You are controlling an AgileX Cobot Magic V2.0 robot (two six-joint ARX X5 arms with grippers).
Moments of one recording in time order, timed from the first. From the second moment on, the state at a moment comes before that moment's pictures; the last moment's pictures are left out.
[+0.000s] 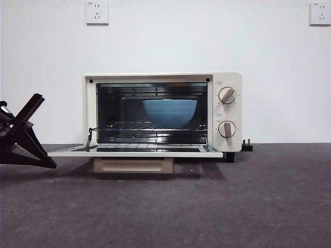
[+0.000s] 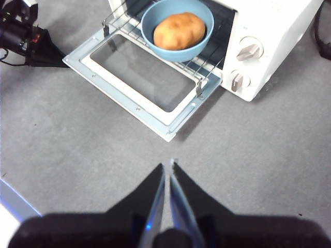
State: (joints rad) left arm 0.08 1.80 0.89 -0.15 0.84 -0.51; right arm 0.33 1.06 1.40 -1.09 -0.24 -0.21
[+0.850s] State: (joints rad) left arm 0.08 1.68 0.90 -0.12 0.92 -0.56; right arm 0.33 1.06 1.40 -1.08 -0.24 -0.21
